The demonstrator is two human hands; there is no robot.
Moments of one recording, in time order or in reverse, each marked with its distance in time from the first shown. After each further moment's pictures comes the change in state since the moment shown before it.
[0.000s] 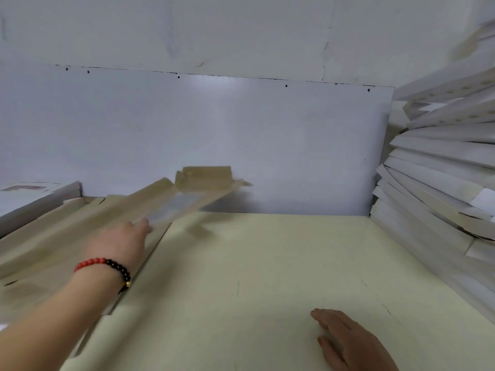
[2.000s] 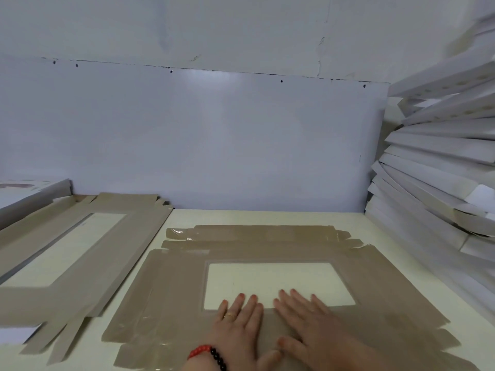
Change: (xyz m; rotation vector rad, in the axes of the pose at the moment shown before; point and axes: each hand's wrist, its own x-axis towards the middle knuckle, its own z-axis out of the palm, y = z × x) left_hand -0.114 0.173 0.074 -0.287 -0.410 0.639; right_hand 0.044 0.003 0.033 -0.279 -0.718 -0.033
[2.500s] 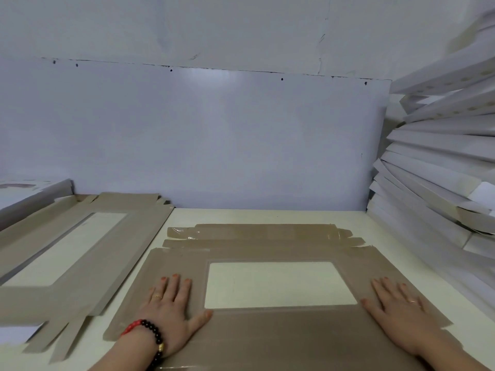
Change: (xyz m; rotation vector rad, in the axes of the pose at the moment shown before) left_hand -0.017 -0.113 -0.006 -0.036 0.038 -0.461; right_hand -0.050 0.125 0.012 0.136 0.059 0.746
